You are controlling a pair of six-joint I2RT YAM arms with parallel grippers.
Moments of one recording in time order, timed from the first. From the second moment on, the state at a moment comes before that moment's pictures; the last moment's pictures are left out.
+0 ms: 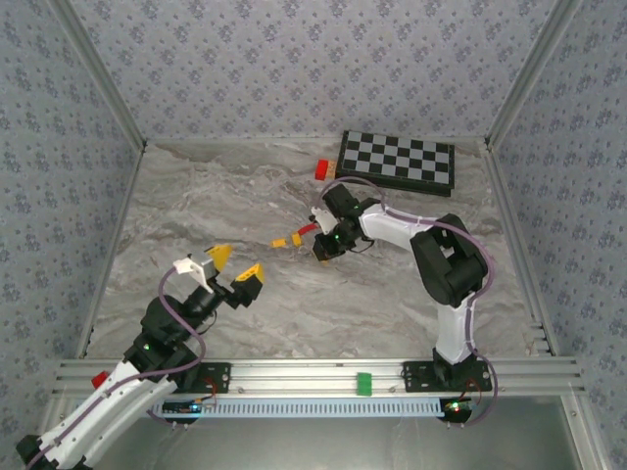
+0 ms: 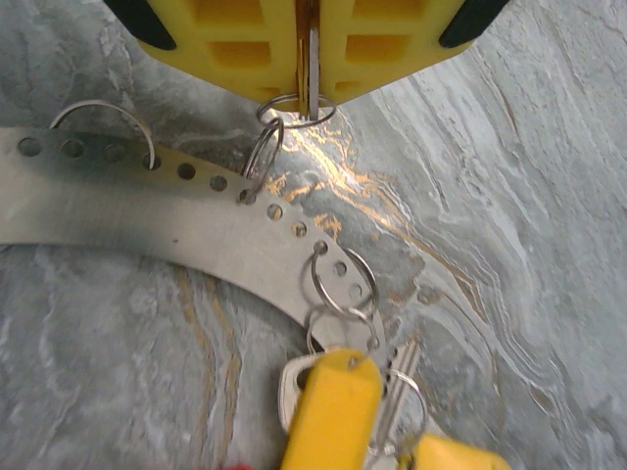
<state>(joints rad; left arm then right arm) -0.73 0.17 0.19 0.11 -0.05 -0.34 0.61 1.95 1.31 -0.59 -0.40 0.10</state>
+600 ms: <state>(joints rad) -0.73 0.16 0.18 0.09 -0.05 -0.35 0.62 1.97 1.32 -0.66 -0.40 0.09</state>
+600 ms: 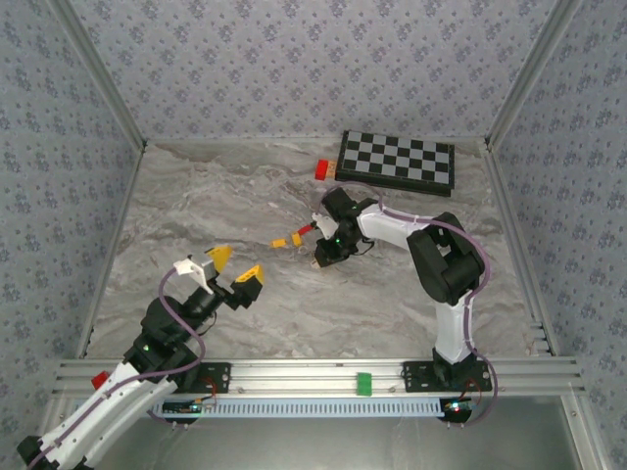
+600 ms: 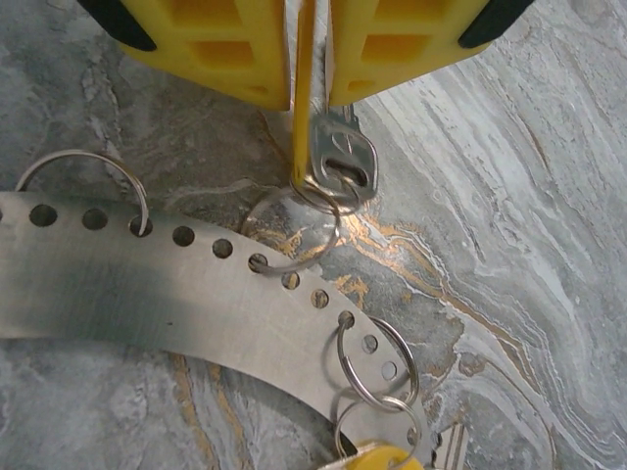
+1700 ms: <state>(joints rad) -0.73 0.16 0.17 0.09 -0.06 -0.35 0.63 1.71 1.00 -0.54 -0.39 0.16</state>
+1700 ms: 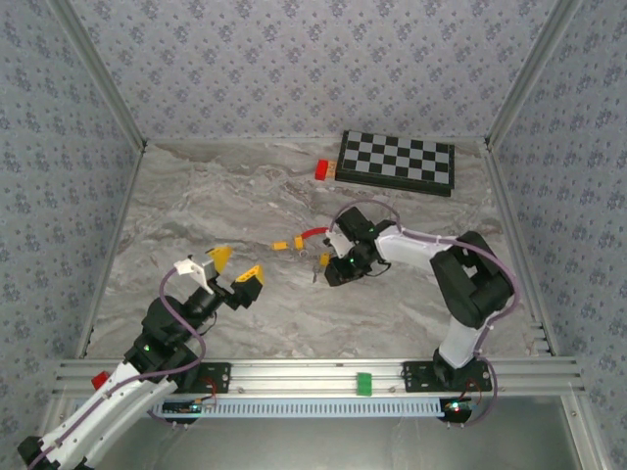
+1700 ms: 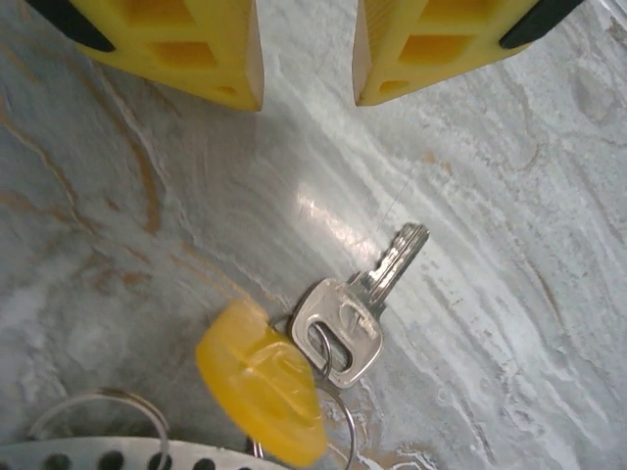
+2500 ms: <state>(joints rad) -0.72 0.61 0.43 -0.08 -0.33 -0.44 0.43 1.03 0.57 -0.18 -0.08 0.25</state>
